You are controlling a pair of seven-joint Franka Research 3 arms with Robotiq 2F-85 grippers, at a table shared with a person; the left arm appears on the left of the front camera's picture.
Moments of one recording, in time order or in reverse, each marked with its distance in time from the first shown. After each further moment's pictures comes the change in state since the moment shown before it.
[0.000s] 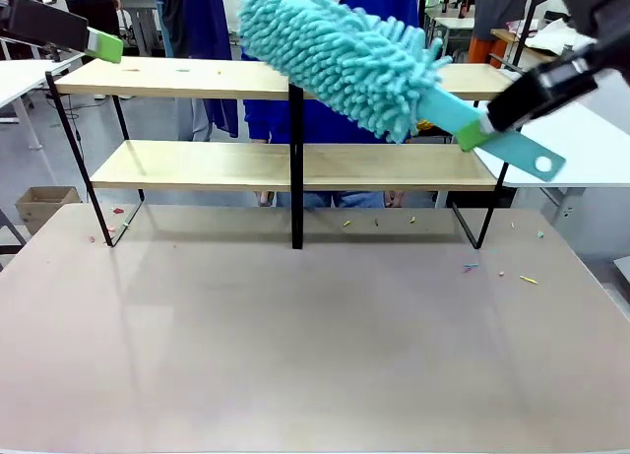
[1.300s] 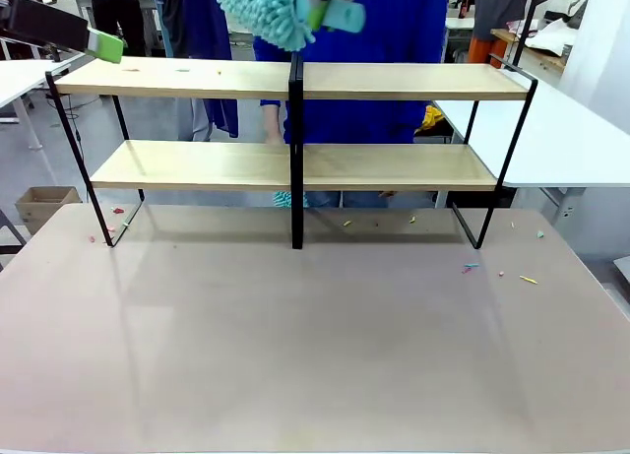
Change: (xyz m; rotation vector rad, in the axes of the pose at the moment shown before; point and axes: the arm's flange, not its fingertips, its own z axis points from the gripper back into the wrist) left arm 0.000 0.001 0.000 0.000 0.001 0.001; right arm 0.242 0.069 -0.107 -0.345 0.142 -0.248
